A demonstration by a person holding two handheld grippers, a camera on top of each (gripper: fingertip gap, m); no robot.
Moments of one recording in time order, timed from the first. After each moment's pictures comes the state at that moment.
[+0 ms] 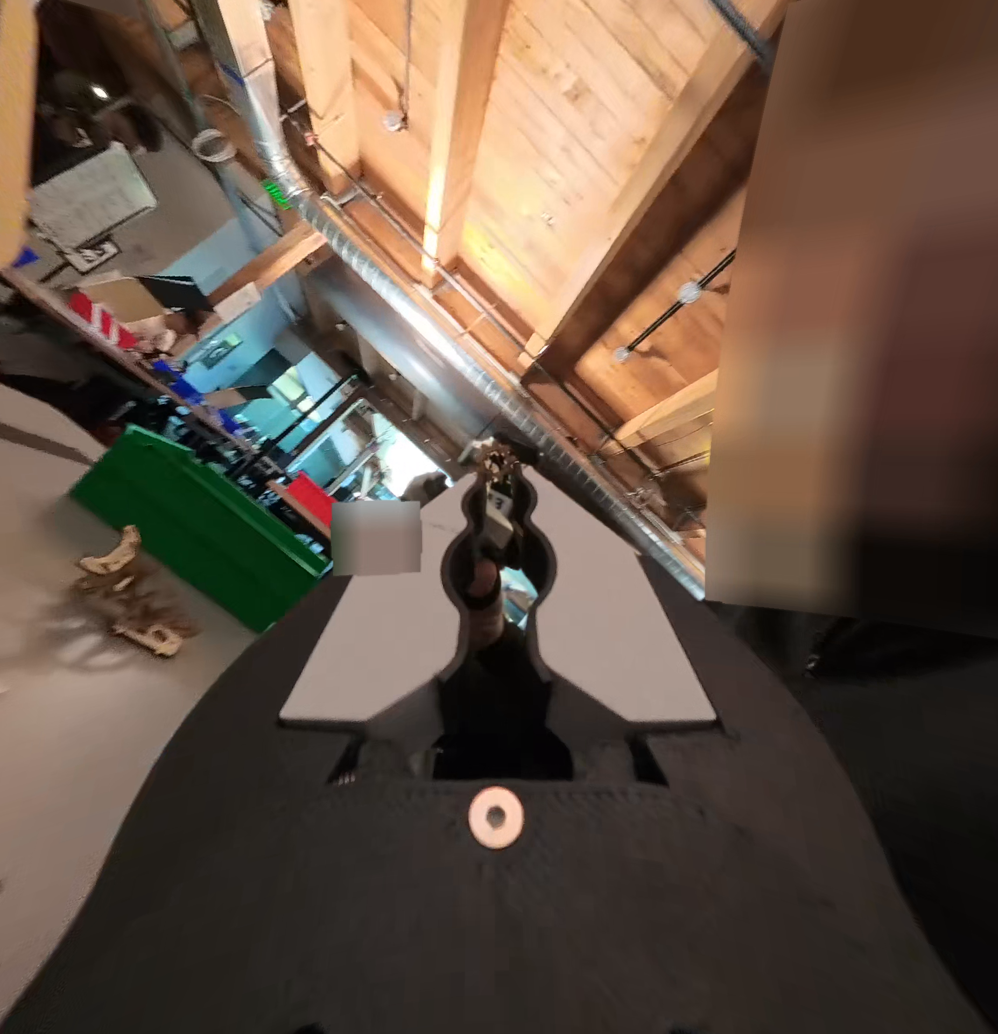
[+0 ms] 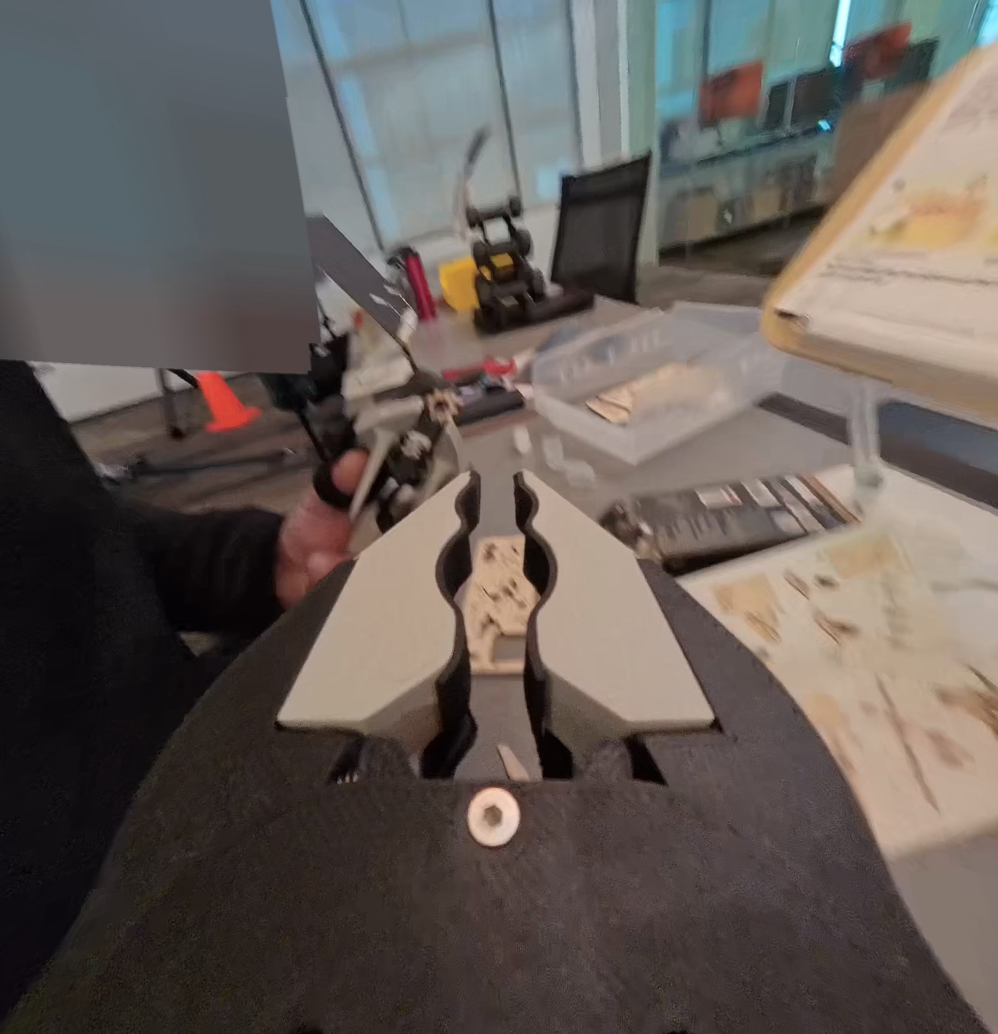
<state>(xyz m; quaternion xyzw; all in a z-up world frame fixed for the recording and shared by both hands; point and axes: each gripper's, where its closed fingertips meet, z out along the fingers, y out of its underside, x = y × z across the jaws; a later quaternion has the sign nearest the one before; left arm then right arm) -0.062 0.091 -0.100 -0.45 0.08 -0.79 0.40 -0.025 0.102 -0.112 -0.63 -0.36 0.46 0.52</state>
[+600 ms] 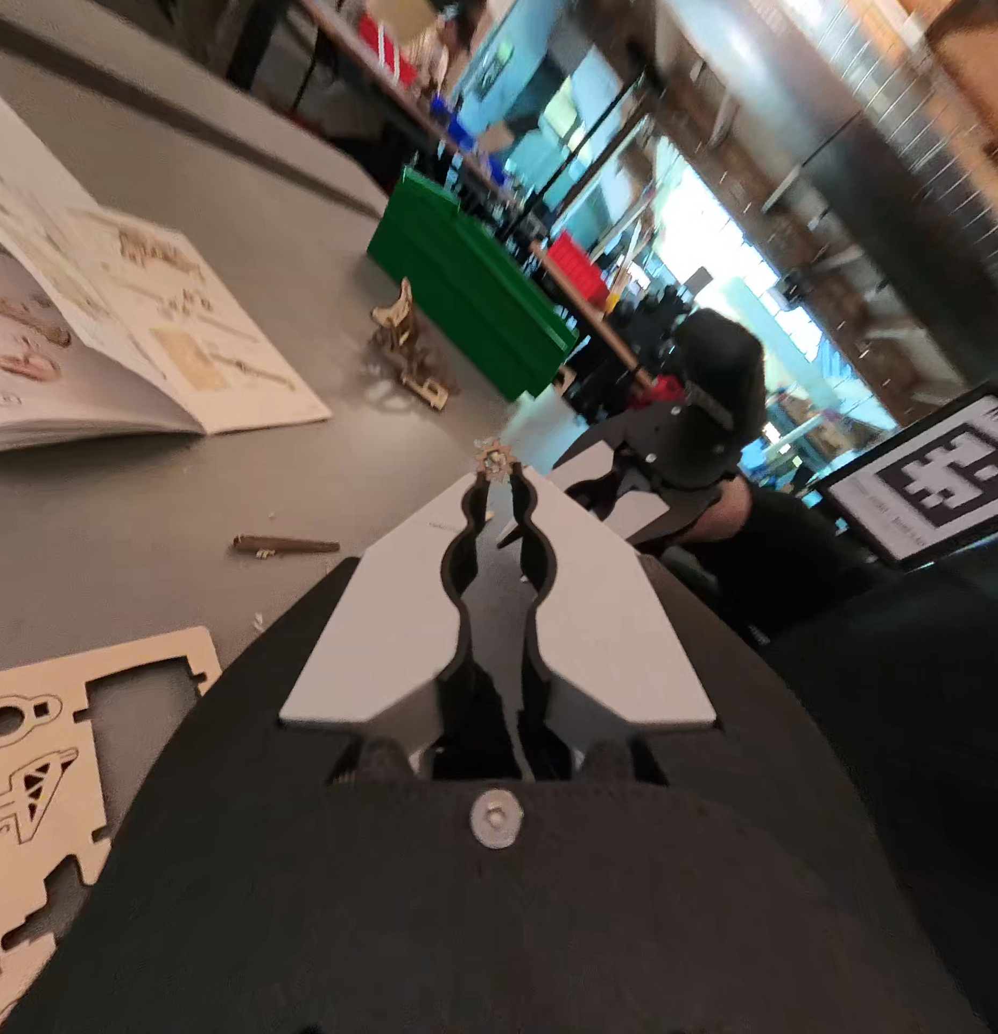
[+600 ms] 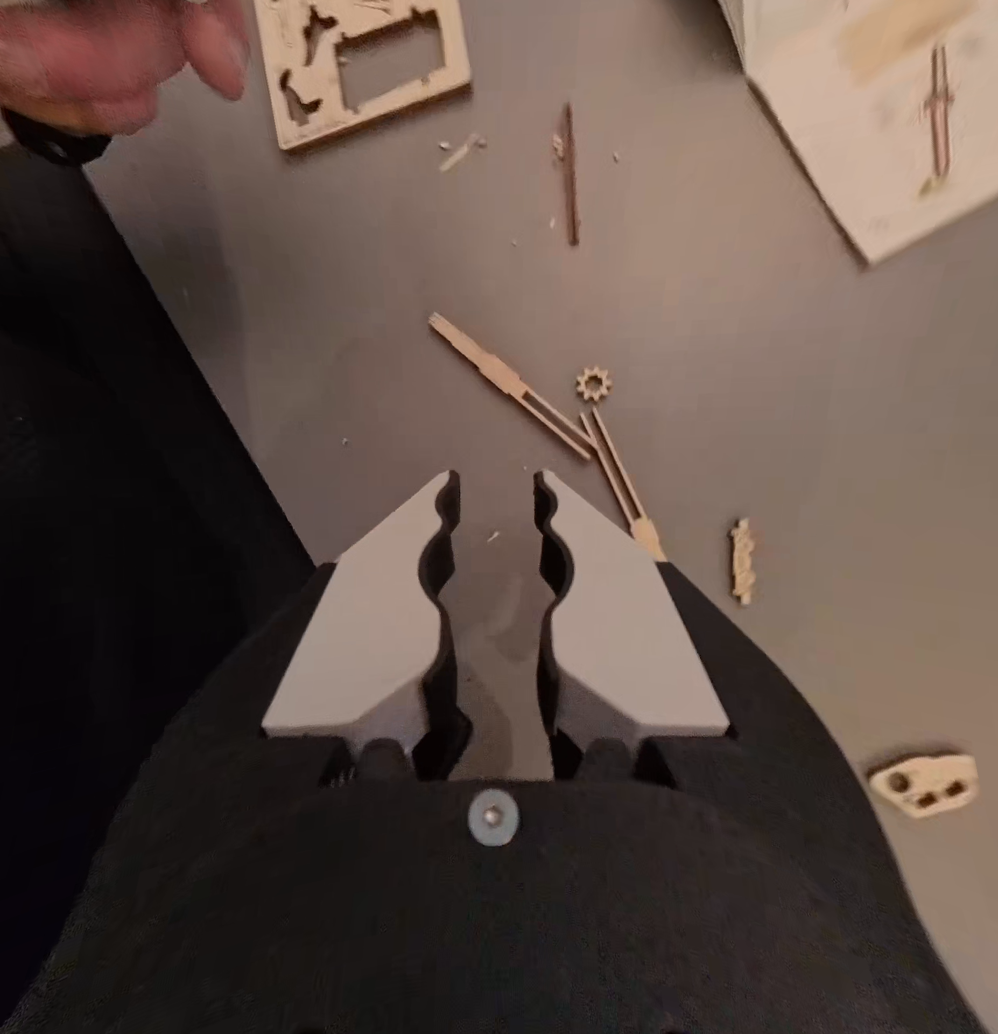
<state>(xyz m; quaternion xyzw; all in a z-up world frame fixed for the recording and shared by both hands) -0.030 0.092 -0.218 -0.71 0.19 -0.57 0.36 0.063 0.040 -0.305 -0.87 -0.41 0.20 0.21</state>
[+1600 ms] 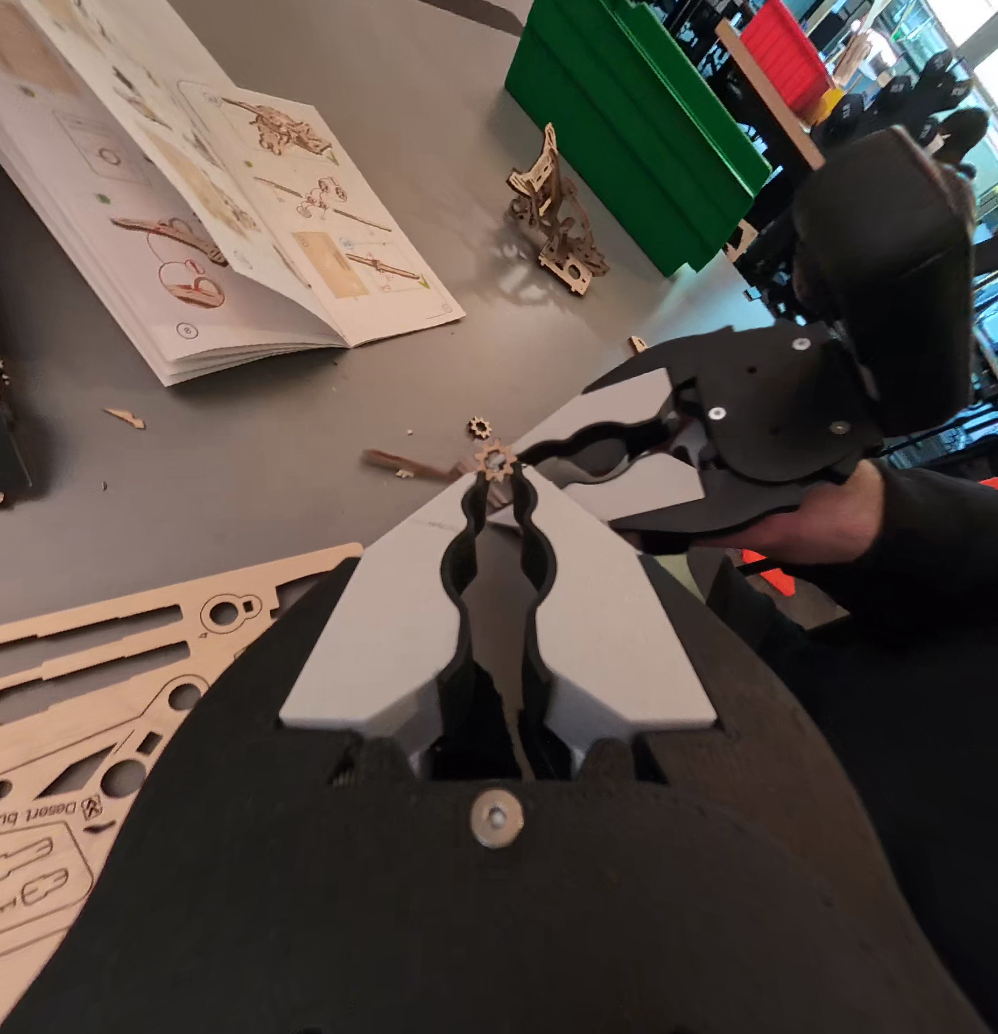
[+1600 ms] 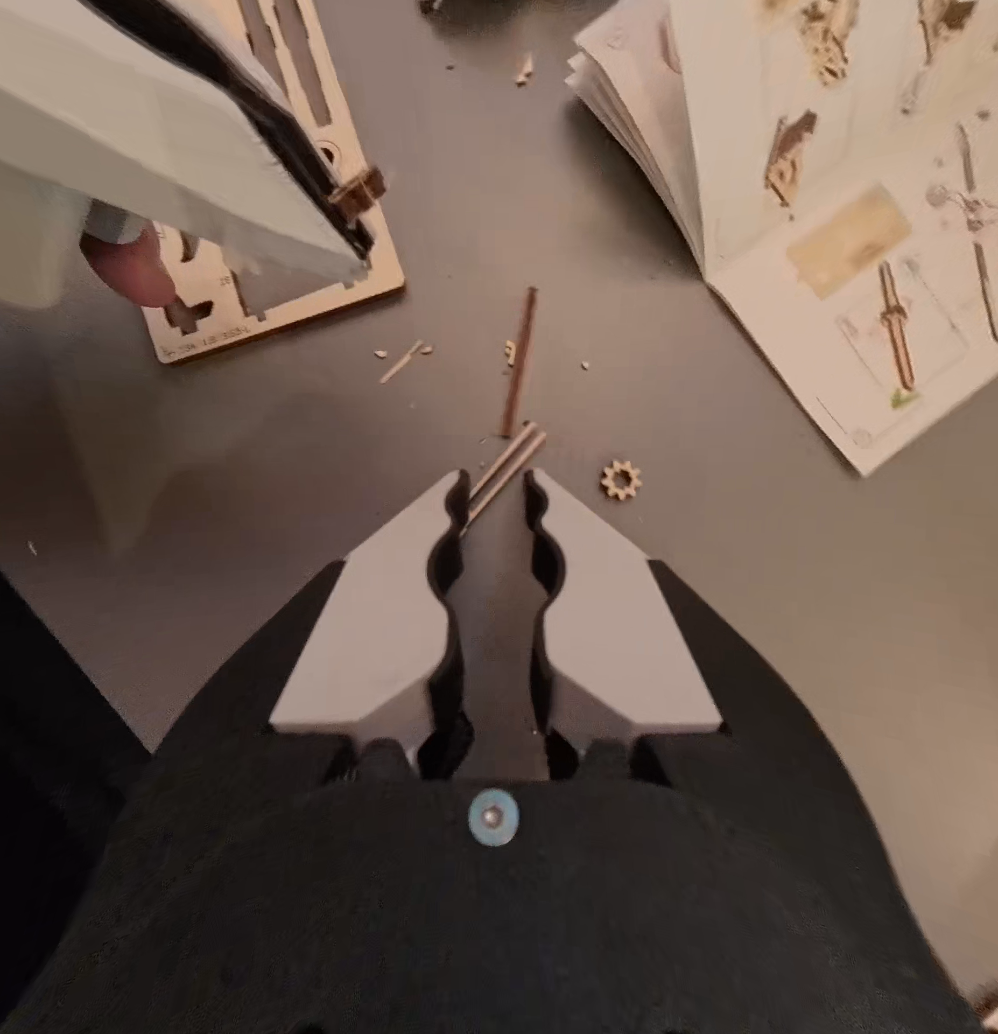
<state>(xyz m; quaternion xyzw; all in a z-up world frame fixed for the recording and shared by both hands) -0.047 0.108 -0.270 -0.81 0.25 -0.43 0.32 -0.008 0.103 -0.338 -0.88 -0.36 0.12 0.28</state>
